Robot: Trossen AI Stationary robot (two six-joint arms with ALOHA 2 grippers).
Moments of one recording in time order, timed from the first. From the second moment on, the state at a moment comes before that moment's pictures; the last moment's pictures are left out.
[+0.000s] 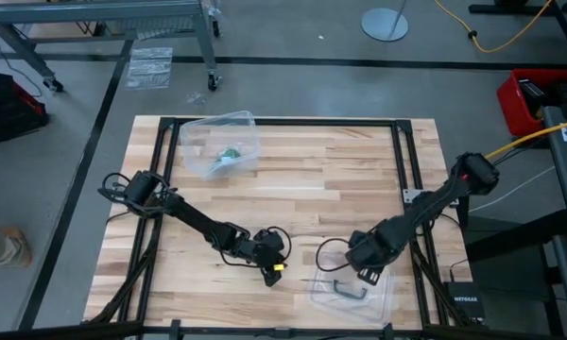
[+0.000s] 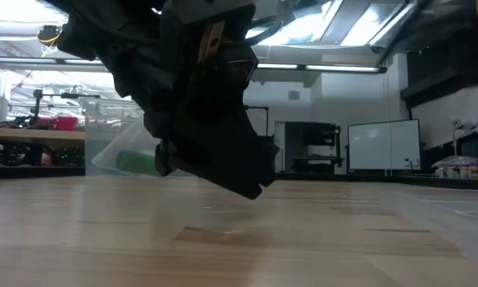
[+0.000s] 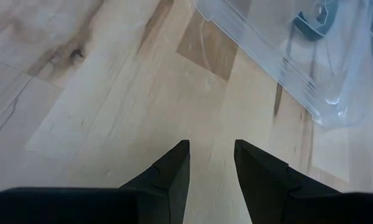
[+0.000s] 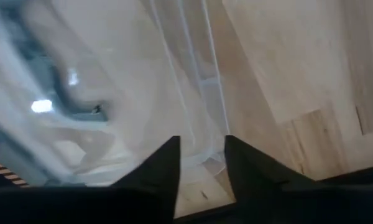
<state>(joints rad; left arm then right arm) -0.41 1.97 1.04 0.18 -0.20 -0.80 0.60 1.51 0.95 -0.98 -0.26 1.12</state>
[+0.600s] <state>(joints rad) -0.42 1.97 1.04 0.17 -0.20 -0.74 0.60 1.73 0.96 -0.87 -0.15 1.02</state>
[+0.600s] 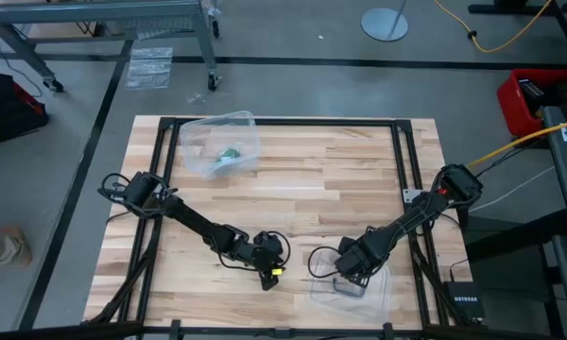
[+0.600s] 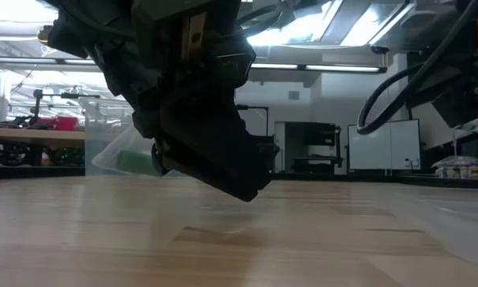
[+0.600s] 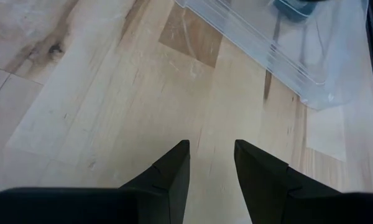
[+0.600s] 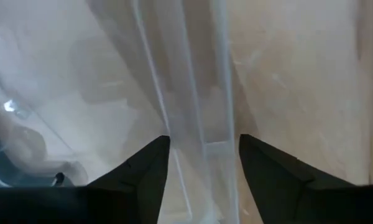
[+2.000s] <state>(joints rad) -0.39 1.96 1.04 0.11 -0.20 -0.63 0.60 1.75 1.22 -1.52 0.03 0.97</state>
